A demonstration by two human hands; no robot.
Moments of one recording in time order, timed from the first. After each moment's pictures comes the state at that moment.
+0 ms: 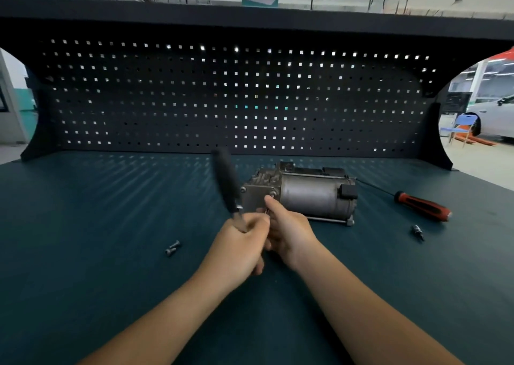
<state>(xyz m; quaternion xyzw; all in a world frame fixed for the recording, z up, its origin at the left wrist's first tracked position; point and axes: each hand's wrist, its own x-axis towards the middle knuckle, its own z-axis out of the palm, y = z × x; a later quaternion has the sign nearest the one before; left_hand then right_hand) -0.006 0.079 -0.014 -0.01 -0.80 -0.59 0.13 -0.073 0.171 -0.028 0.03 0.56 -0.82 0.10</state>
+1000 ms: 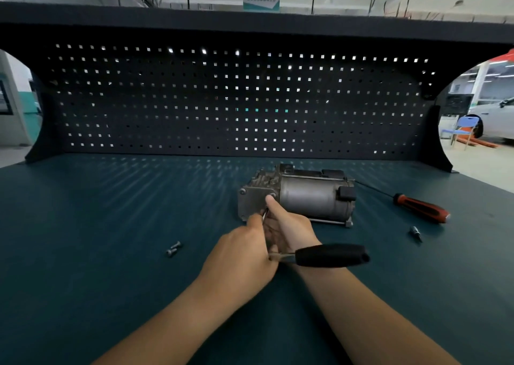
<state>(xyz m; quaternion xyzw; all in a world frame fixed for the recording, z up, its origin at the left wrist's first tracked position) -0.004 0.081 -0.024 -0.09 -0.93 -0.24 0.26 -0.072 0.170 -0.023 0.04 0.53 -0.84 0.08</state>
